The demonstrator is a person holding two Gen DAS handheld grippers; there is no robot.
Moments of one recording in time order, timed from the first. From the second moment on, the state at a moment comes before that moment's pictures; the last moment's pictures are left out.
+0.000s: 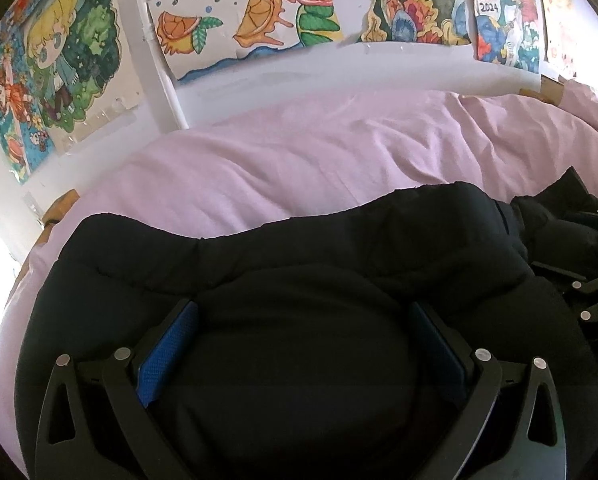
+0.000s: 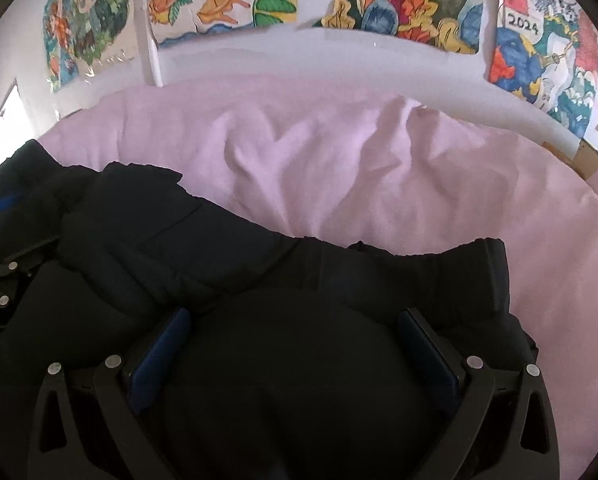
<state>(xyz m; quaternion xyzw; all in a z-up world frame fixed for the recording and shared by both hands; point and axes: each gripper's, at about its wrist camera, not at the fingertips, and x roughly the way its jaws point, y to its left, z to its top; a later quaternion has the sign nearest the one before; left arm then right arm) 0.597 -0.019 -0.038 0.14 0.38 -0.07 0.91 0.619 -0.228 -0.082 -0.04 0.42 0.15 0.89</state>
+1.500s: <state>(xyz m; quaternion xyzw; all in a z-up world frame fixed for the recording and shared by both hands) 0.525 0.023 0.023 0.05 0.30 -0.12 0.95 0.548 -0.409 -0.031 0.21 0.40 0.20 0.87</state>
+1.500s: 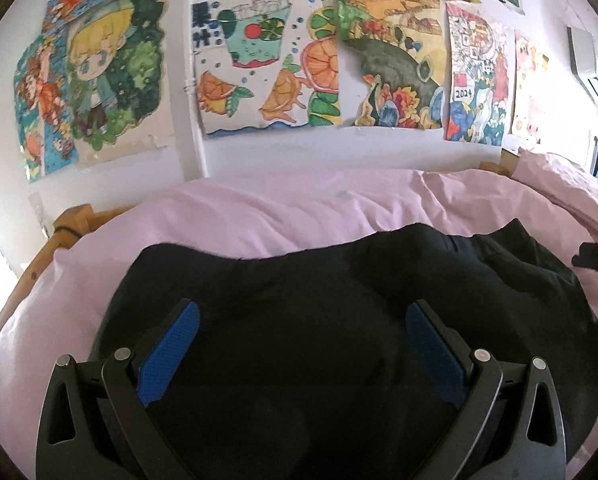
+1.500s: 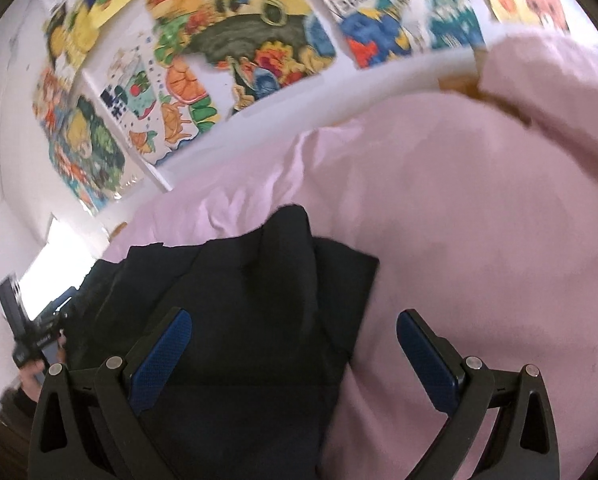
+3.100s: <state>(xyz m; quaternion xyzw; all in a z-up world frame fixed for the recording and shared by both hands) 0.528 0.182 -0.029 -0.10 0.51 -0.30 0.80 0.559 -0.403 -0.106 0.28 0.48 0.28 0.78</state>
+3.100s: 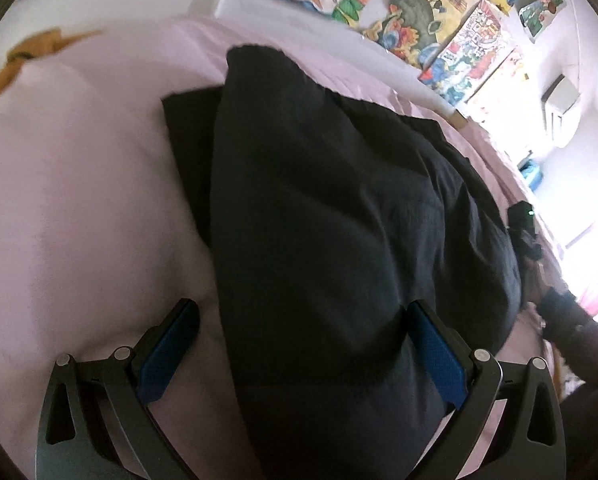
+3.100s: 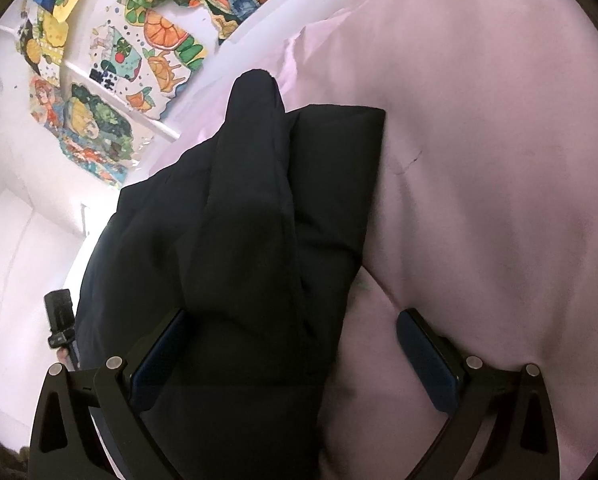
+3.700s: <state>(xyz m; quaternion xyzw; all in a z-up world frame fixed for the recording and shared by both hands) 0.546 0.176 -0.052 -0.09 0.55 -0.38 0.73 0.570 -0.383 -0.115 0.26 0.49 0.37 0.75</state>
